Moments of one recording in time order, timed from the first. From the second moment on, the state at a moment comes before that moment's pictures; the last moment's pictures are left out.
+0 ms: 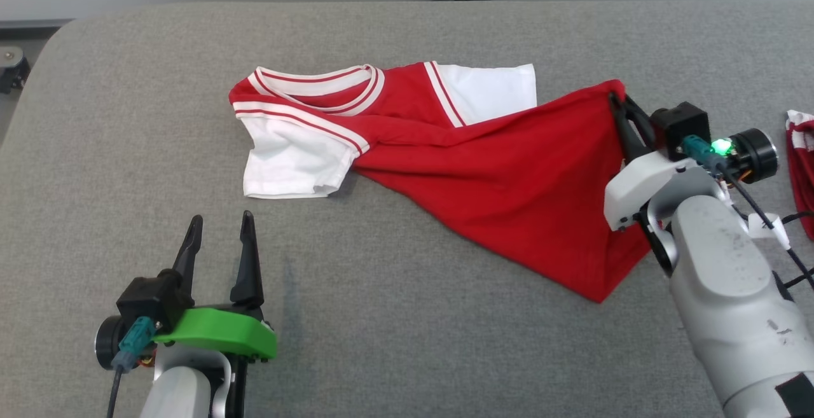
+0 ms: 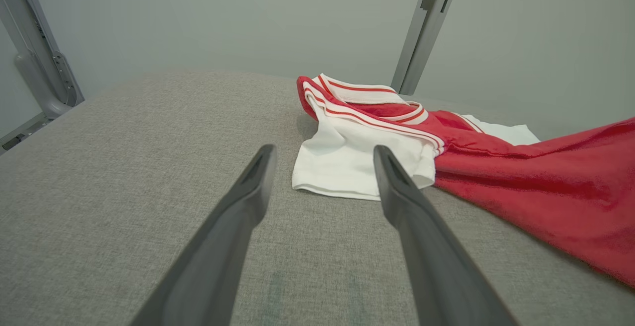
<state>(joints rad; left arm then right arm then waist) -0.18 0.07 -0.10 0.31 -0.30 -0.10 -0.26 -0.72 -0.13 0.08 0.79 -0.06 0.13 -0.26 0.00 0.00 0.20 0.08</state>
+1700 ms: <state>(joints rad) -0.11 0.05 -0.02 0.27 -0.30 -0.09 -0.26 -0.18 -0.12 0.08 0.45 0.06 0.13 -0.12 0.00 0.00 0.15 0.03</state>
